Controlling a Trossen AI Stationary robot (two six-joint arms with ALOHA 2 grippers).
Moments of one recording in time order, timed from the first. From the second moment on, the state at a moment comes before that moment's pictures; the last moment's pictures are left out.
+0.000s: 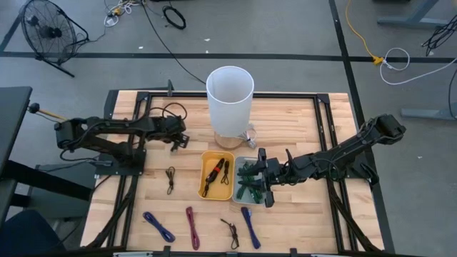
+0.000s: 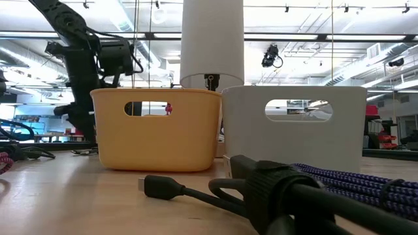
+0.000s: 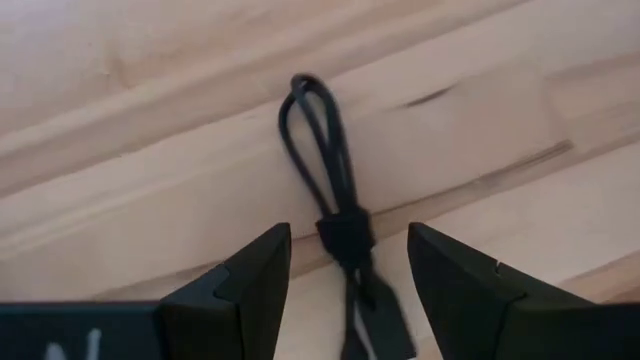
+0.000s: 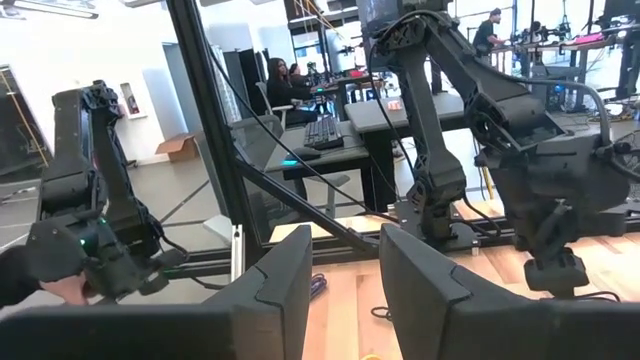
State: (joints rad) left arm 0.38 1.24 0.53 -0.53 -0.26 -0.77; right arm 0.44 1.39 0.87 0.55 0.32 0.17
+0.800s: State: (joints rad) left arm 0.40 1.24 0.45 -0.40 -0.17 -0.75; right arm 0.44 1.39 0.87 0.55 0.32 0.17
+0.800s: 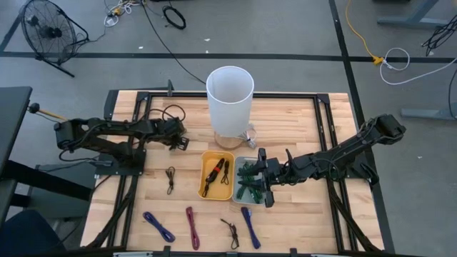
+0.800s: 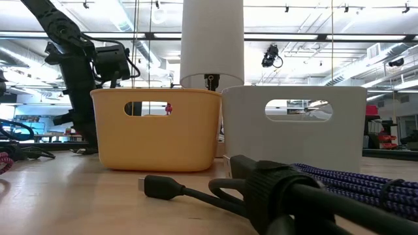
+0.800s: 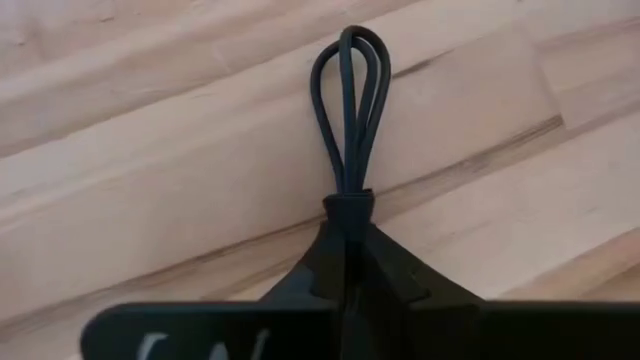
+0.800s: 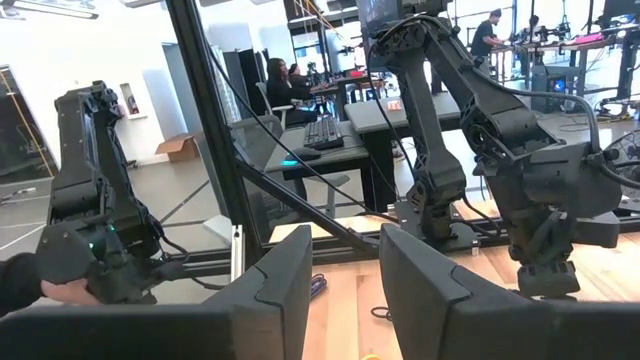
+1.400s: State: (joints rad) left arm 0.23 0.88 0.45 -0.41 -0.08 -0.74; right arm 0.44 1.40 0.87 0.53 0.32 0.17
